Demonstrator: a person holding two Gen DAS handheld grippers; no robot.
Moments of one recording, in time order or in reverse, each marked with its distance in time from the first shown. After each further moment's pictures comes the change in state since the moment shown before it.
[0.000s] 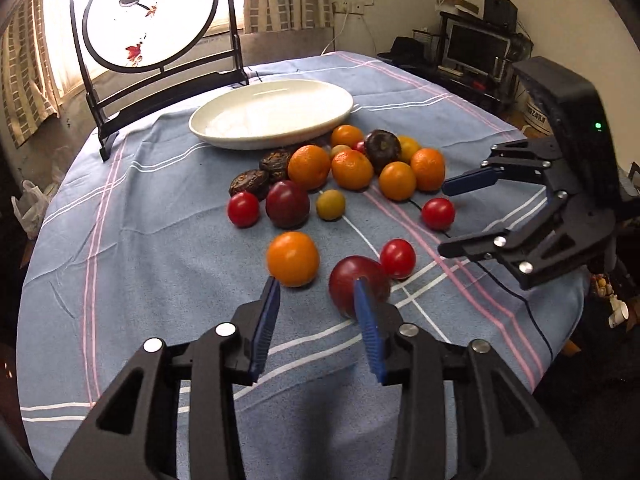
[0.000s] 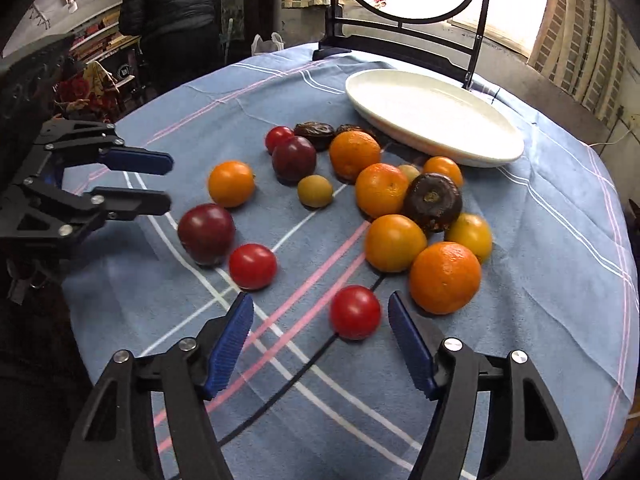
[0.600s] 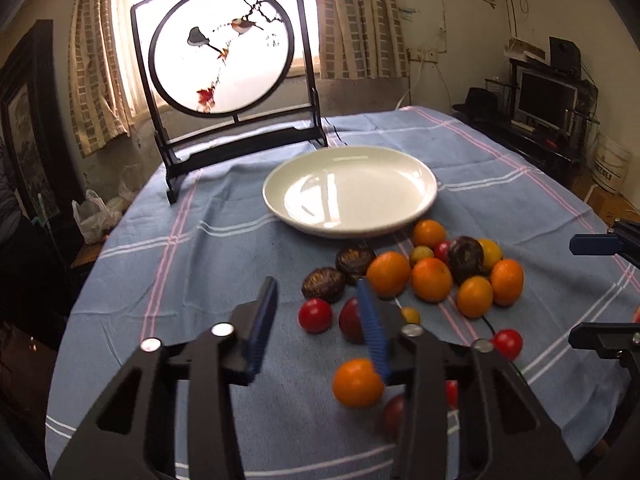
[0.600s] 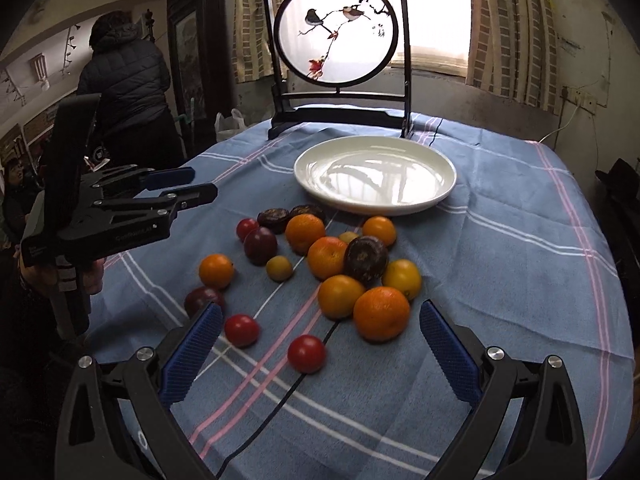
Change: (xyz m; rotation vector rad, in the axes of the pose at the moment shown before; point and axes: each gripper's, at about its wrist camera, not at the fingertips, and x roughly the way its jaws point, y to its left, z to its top) left arm 0.001 0.024 0.056 -0.143 -0.130 0.242; right arm -0.061 -0.029 -0.005 0.190 -0.231 -0.008
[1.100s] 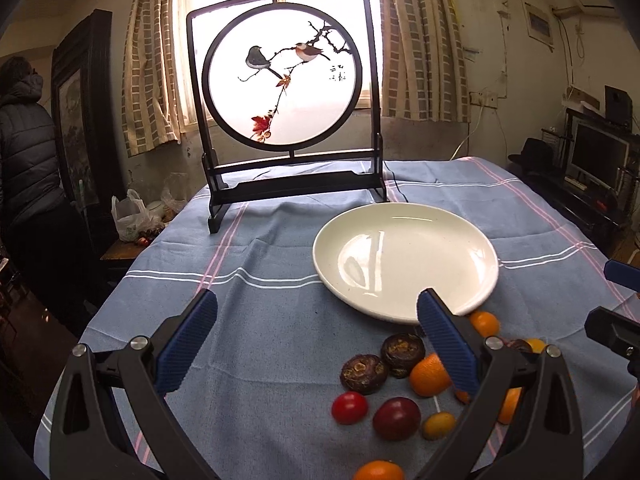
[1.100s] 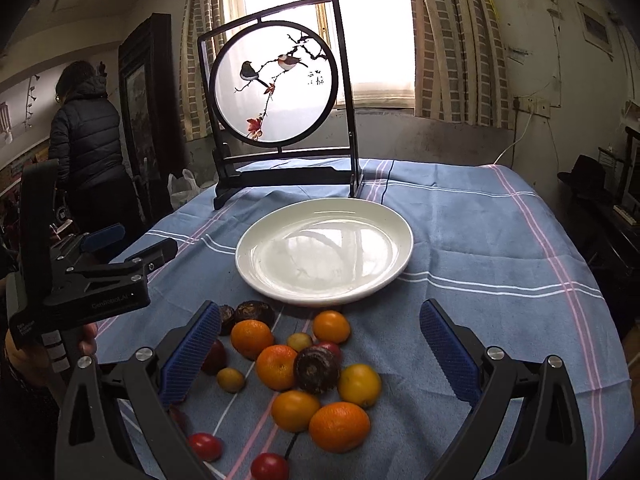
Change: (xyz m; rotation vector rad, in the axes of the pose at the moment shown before) left arm 0.023 0.016 0.054 -0.163 -0.146 0.169; right arm 0.013 -0.034 0.058 0.140 -0.200 -0.154
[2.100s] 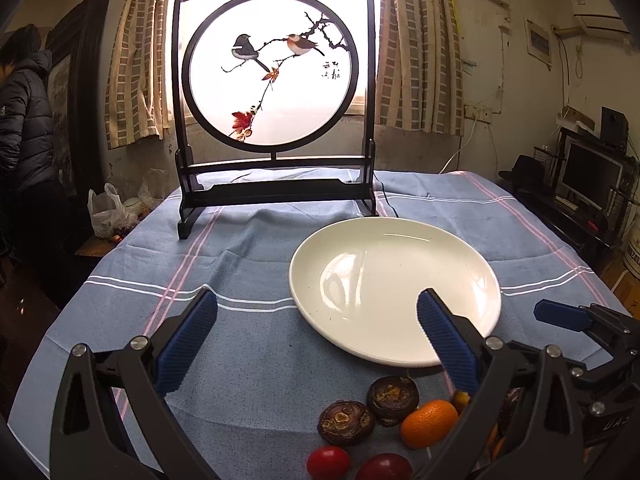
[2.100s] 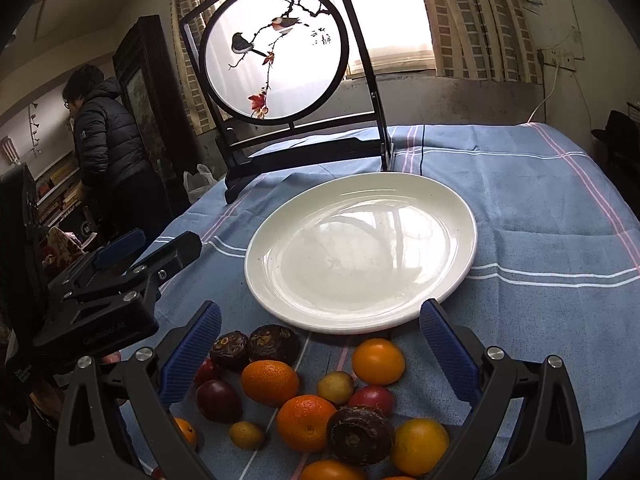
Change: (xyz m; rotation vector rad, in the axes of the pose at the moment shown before) left arm 0.053 0.001 0.013 -0.063 -0.016 -0.070; right arm 0.092 0.002 0.018 0.111 0.086 0.122
